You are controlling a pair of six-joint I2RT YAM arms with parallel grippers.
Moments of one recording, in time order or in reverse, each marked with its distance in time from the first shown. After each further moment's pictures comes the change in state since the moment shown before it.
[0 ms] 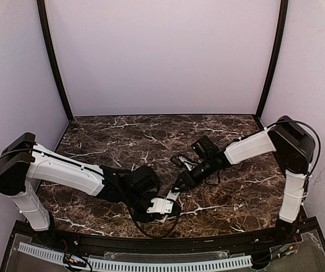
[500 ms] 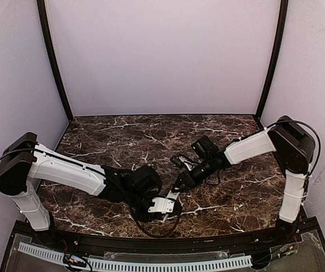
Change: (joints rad) left arm 0.000 0.015 0.013 0.007 -0.014 -0.005; right arm 0.000 0.000 0.000 0.000 0.000 0.000
